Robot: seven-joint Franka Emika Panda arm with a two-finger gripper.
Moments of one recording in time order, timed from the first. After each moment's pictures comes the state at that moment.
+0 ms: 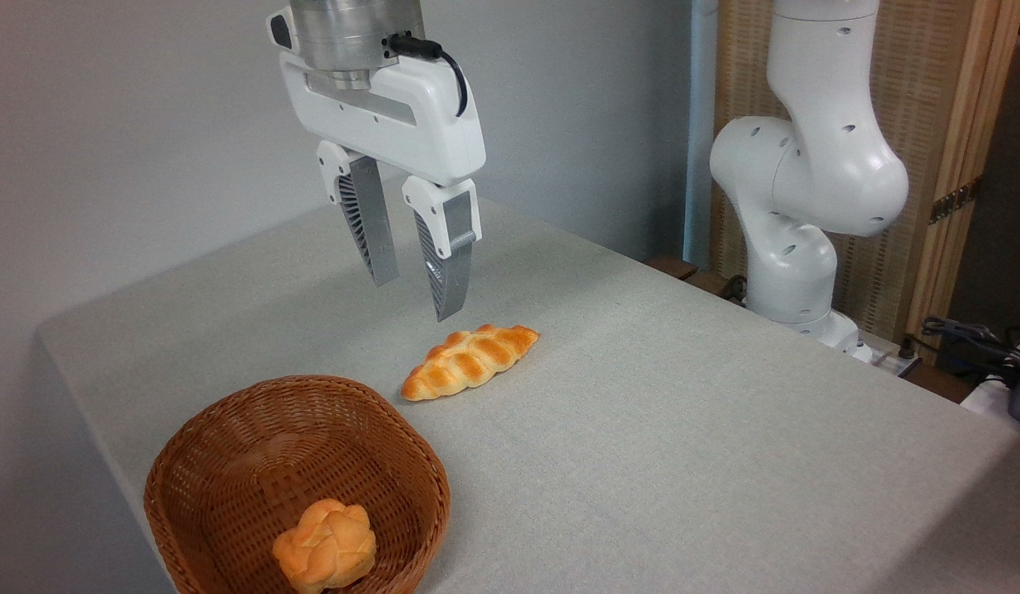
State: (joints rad) arm -0.06 -0.04 0.03 -1.65 -0.03 1.62 0.67
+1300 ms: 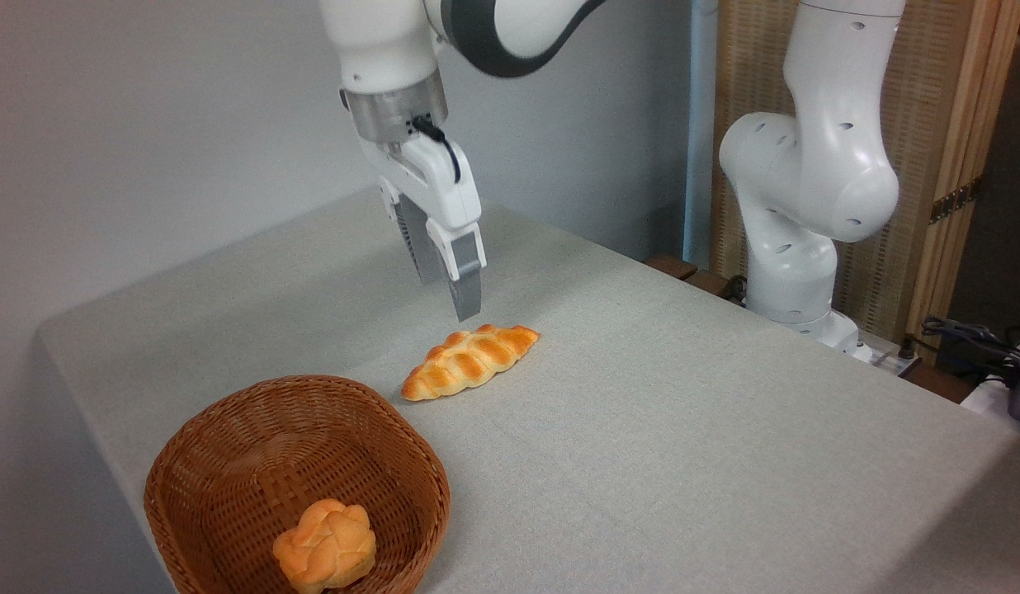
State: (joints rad) arm -0.30 -0.21 0.02 -2.09 -0.06 1.82 0.67
